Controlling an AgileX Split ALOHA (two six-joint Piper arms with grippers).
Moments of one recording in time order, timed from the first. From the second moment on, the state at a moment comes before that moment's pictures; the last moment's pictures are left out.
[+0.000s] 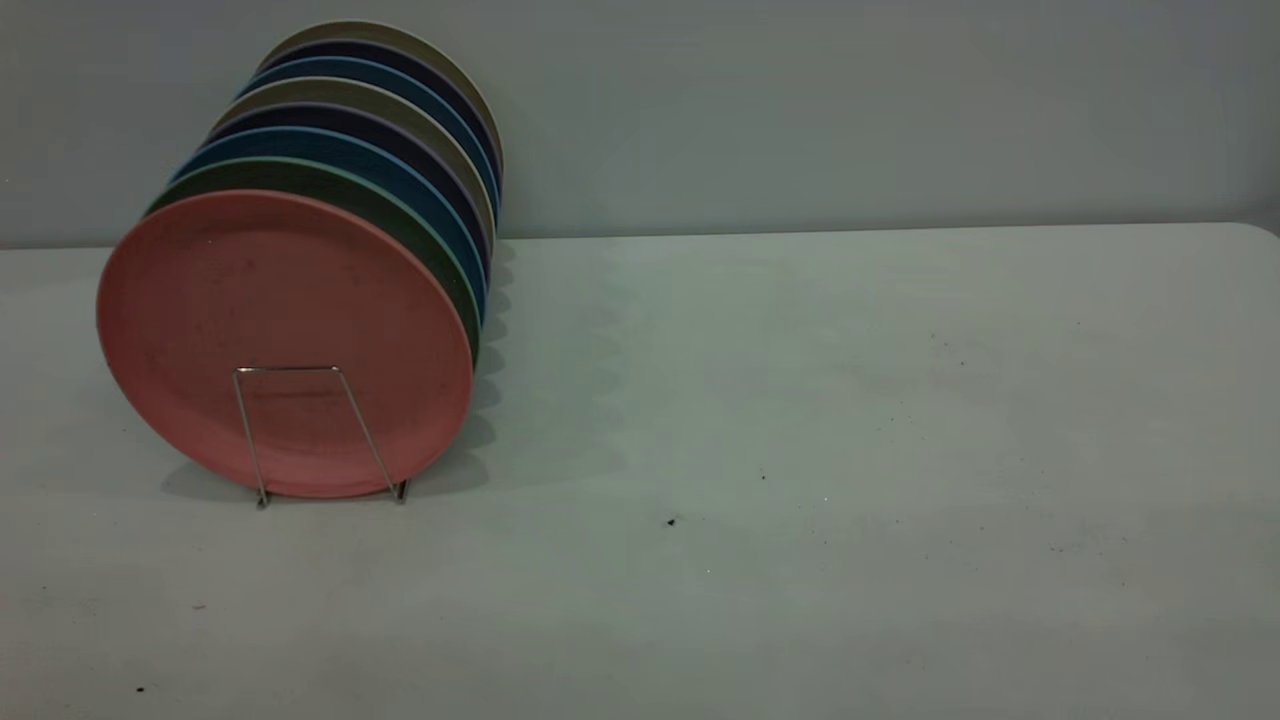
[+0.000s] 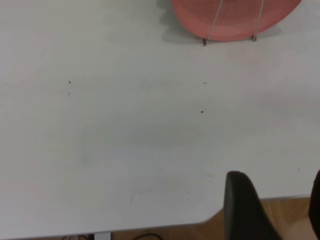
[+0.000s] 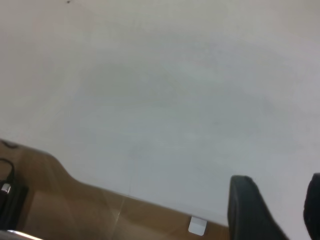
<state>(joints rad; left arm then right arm) -0.03 0.03 -0.49 -0.02 1.14 0.01 0.07 0.20 -0.48 0.15 1.14 -0.24</state>
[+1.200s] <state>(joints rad) -0.03 -0.02 -0.49 -0.02 1.14 0.01 0.07 -0.02 -0.48 0.15 1.14 -0.24</state>
